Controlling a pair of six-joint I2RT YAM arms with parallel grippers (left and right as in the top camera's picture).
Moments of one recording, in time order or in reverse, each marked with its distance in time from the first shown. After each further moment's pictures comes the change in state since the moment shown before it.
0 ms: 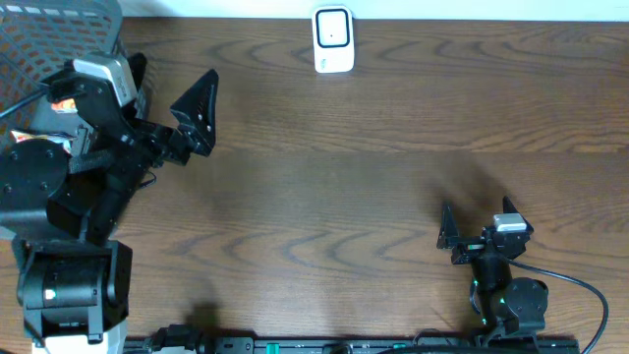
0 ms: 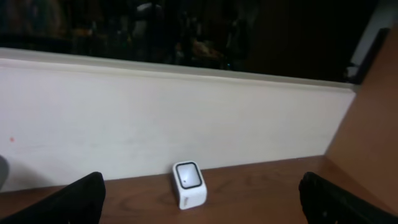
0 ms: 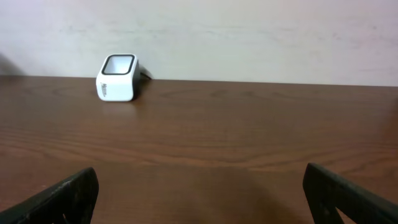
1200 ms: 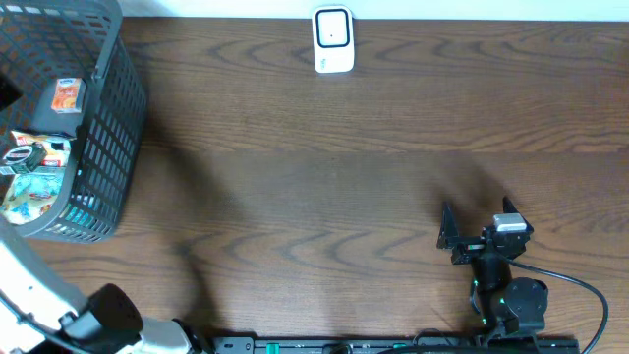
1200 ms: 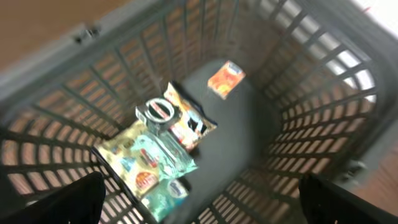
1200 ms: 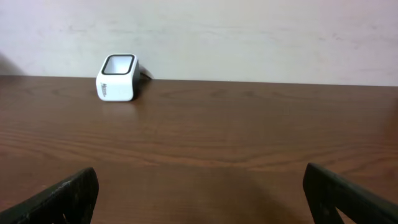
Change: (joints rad) left arm 0.603 0.754 0.901 -0.980 -0.426 0.087; right arm 0.000 0.000 0.000 0.000 0.000 0.000
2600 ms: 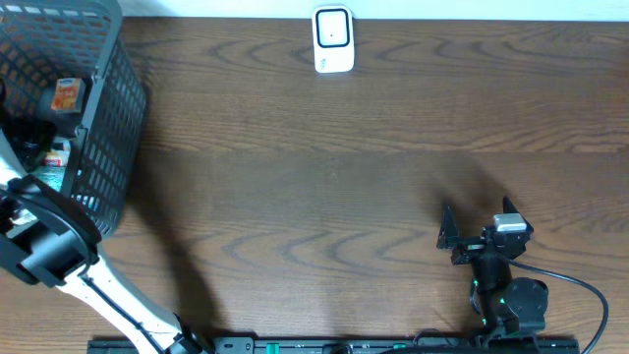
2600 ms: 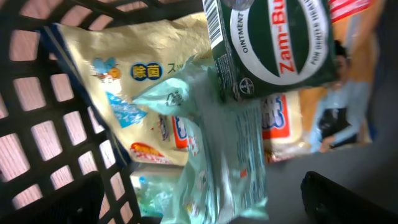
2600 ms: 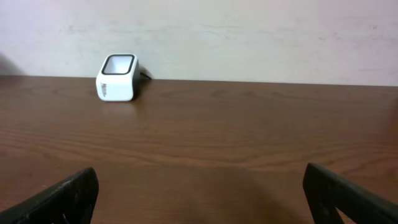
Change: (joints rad) left arm 0.019 0.556 0.000 -0.140 -0.235 -0.513; right arm 0.000 0.000 0.000 0.000 0.000 0.000
